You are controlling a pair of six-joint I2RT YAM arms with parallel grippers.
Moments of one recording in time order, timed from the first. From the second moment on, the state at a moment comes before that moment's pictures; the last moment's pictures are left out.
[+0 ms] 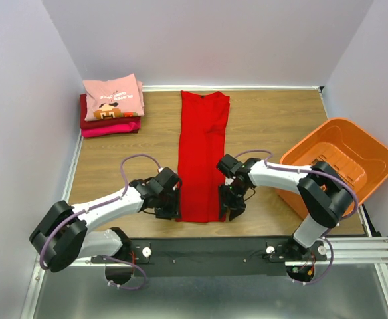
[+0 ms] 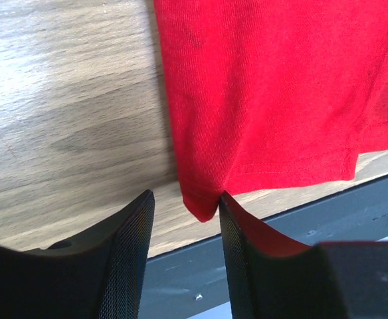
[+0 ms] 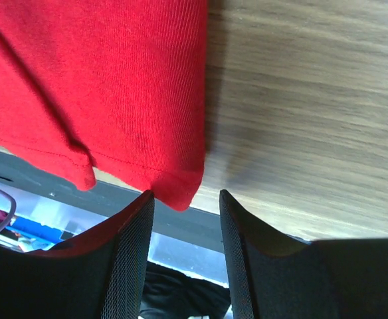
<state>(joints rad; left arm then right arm) -0.78 1.20 0.56 -0.55 0.13 -0.77 0.79 1.66 0.91 -0.72 -0.34 0.78</state>
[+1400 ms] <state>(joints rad) -0.76 1.26 0.81 -0.60 -0.05 -0.69 0.79 1.66 1.20 -0.83 -0.15 0.79</state>
